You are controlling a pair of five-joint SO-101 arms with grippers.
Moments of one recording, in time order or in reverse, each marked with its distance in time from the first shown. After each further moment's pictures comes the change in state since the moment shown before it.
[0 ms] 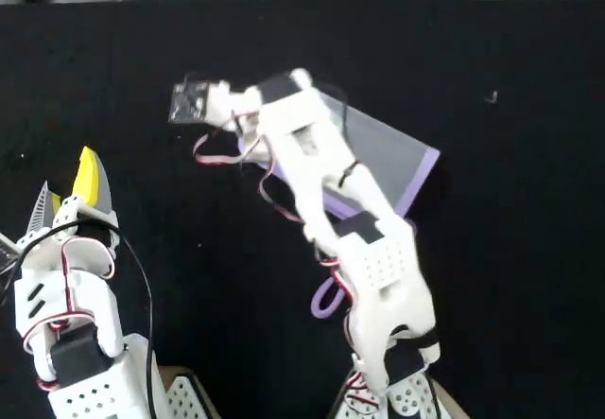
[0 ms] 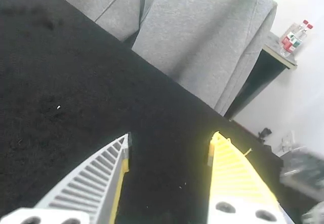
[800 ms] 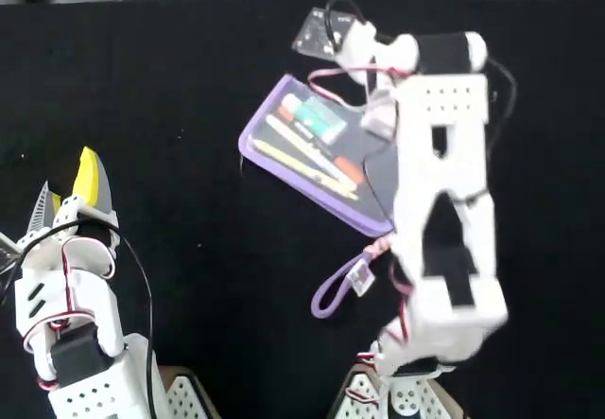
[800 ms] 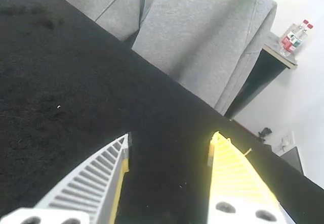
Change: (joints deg) left arm 0.0 0.1 0.0 0.0 0.0; right arm 21.1 -31.6 12.5 16.3 0.0
